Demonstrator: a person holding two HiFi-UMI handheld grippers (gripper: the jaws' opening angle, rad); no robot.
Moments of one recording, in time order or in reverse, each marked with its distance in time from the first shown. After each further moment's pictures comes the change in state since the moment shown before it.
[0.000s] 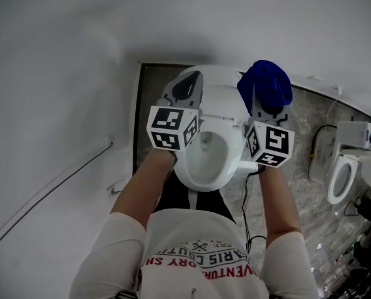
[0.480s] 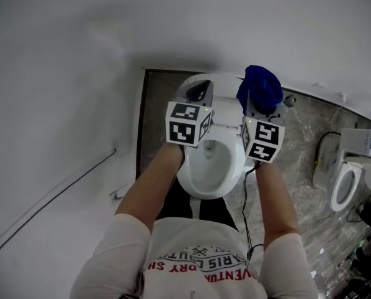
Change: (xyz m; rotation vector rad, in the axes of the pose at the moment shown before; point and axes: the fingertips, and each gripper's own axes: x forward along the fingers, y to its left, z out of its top) left arm 0.050 0.007 -0.044 0.015 0.208 -0.005; right arm 0.048 0.003 -0.047 -0.029 0.157 -0.019
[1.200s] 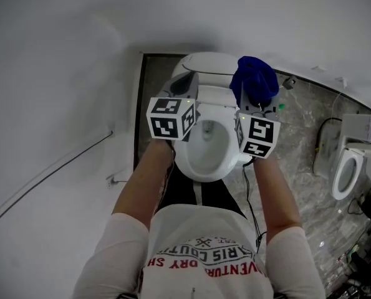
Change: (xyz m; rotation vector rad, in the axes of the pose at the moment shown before) left arm -0.056 -0.009 -0.041 -0.074 -0.024 0.059; right arm -0.058 0.018 -0.023 -0.016 -0.082 0.039
